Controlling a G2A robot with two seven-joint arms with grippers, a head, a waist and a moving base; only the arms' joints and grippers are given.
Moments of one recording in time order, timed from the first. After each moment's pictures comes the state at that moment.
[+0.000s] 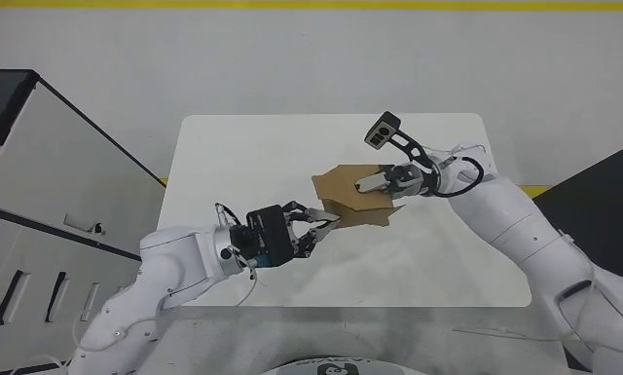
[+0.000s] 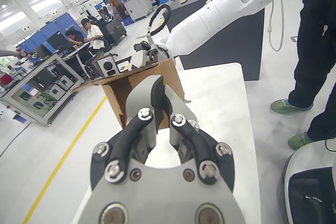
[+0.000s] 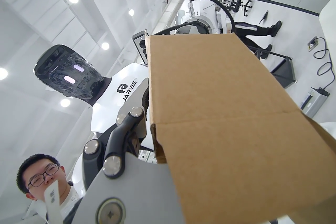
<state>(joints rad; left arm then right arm) 1.54 -1.00 -1.24 -2.24 1.37 -0.72 0.00 -0.77 -0.99 0.66 -1.25 1.25 -0.26 1.54</state>
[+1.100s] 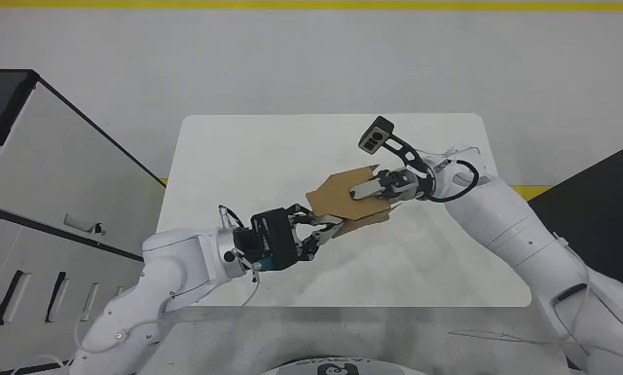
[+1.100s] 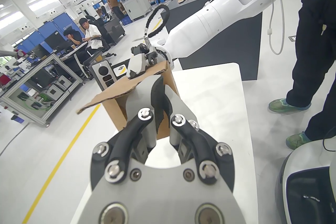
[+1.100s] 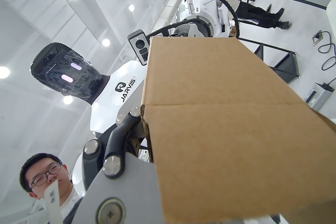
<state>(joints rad) 1.54 -1.00 -1.23 -2.25 1.37 -0.71 -0.01 -0.79 -1.00 0.69 -1.28 1.21 -0.23 1.54</state>
